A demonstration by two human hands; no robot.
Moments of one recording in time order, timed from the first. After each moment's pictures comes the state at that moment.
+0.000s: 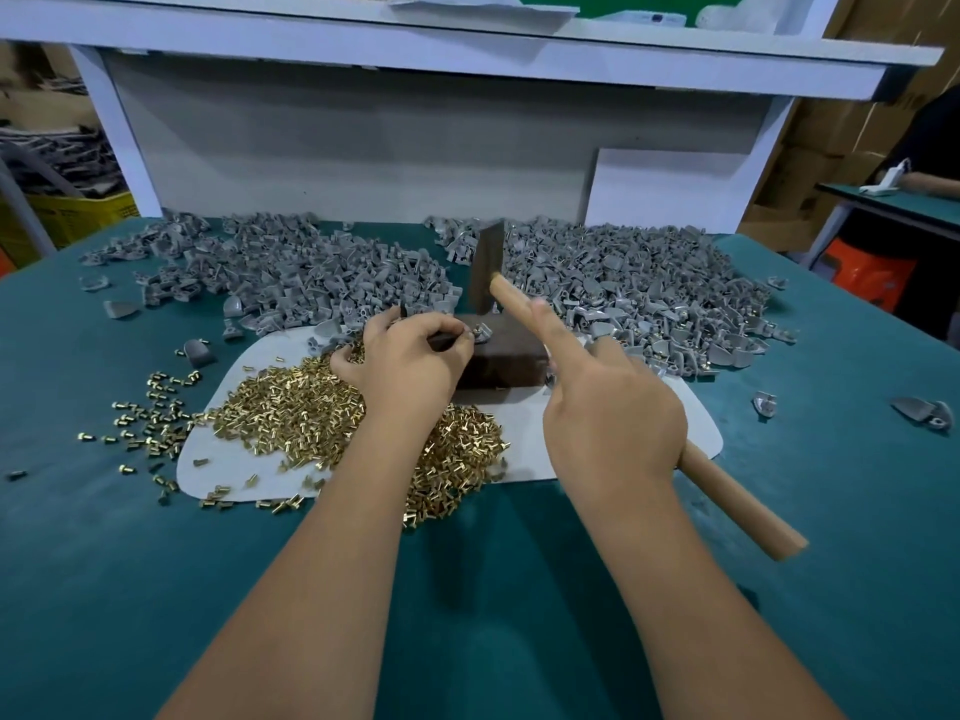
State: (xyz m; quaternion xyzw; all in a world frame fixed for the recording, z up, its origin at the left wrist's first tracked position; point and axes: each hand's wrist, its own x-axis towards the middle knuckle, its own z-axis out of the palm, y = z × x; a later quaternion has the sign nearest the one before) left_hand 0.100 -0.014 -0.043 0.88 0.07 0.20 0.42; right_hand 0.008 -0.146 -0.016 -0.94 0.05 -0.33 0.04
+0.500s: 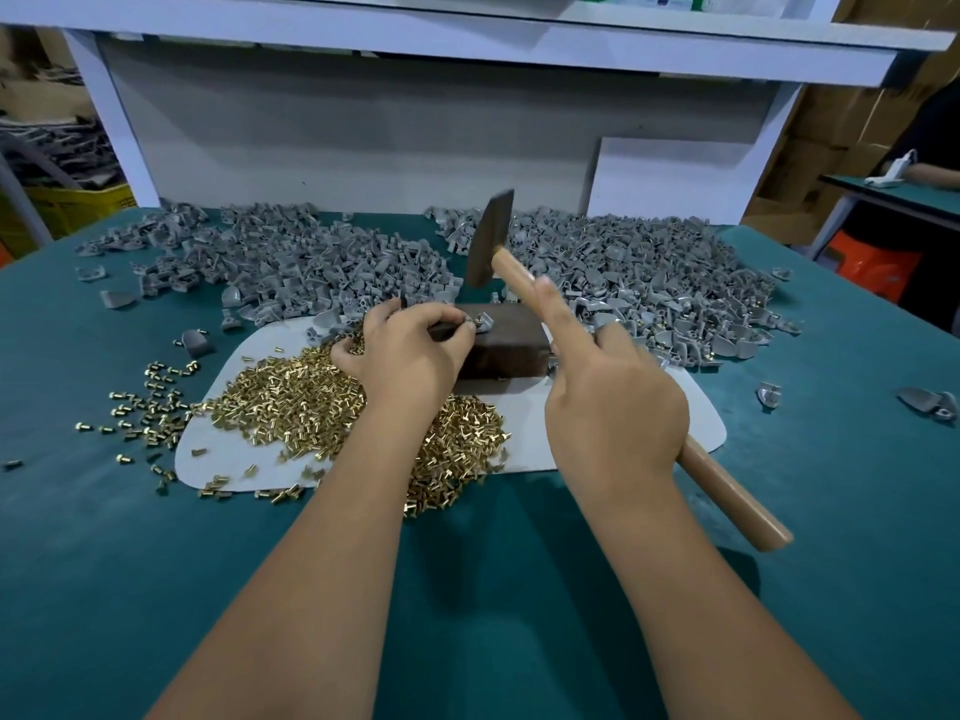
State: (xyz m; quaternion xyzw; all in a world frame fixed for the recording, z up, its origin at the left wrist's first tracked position) left_hand 0.099 -0.014 -0.043 0.89 0.07 0.21 0.41; right_hand 0.005 -0.142 -0.016 -0.92 0.04 -0.38 0.07
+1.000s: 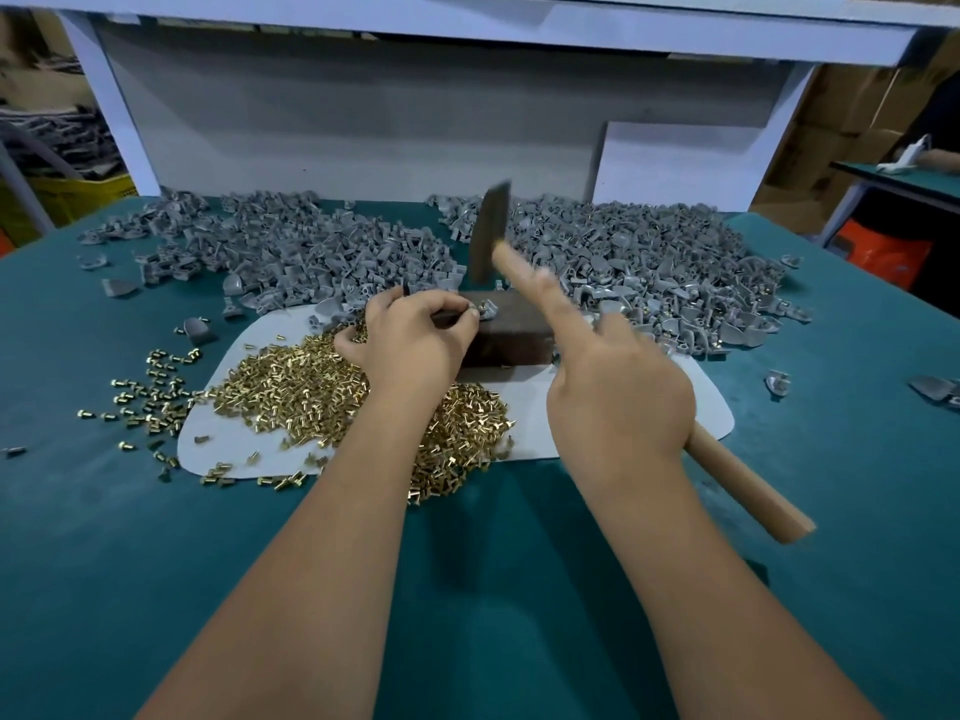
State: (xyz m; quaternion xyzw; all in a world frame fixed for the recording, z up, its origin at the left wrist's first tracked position) left_hand 0.100 -0.013 -0.044 0.88 0.06 0.20 0.42; right_hand 0.005 -0.142 -0.016 -0.94 0.05 -0.34 0.01
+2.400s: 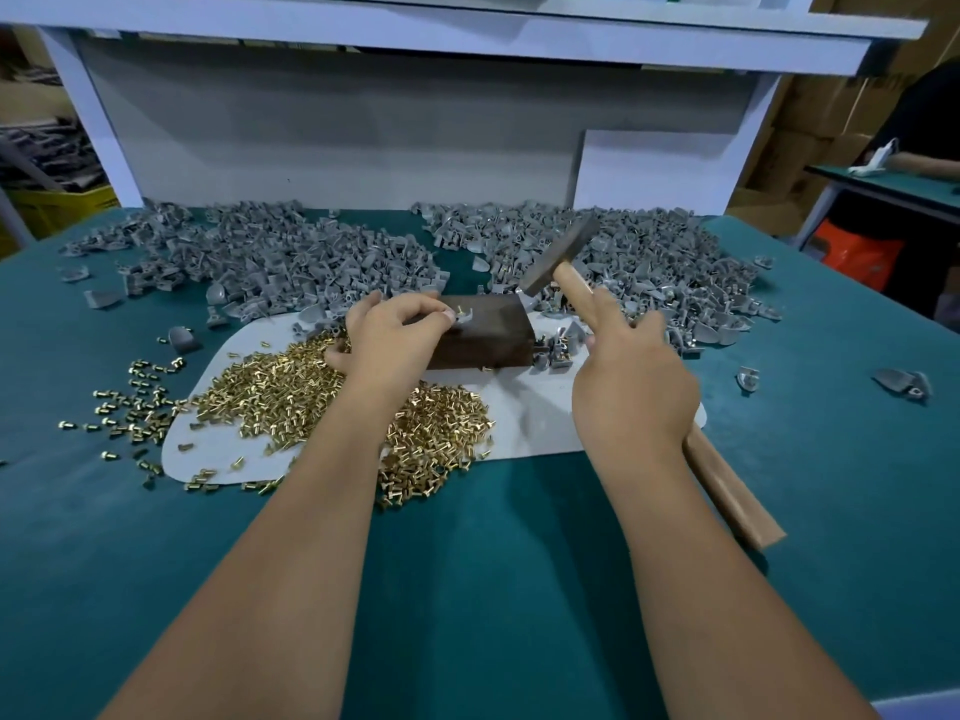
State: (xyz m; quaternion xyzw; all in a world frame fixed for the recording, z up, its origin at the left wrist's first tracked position) left_hand 0.084 -0.005 -0.031 0.84 0.03 0.11 0.52; right_hand 0.028 -0.180 -0.025 -0.94 0.19 -0.26 0.08
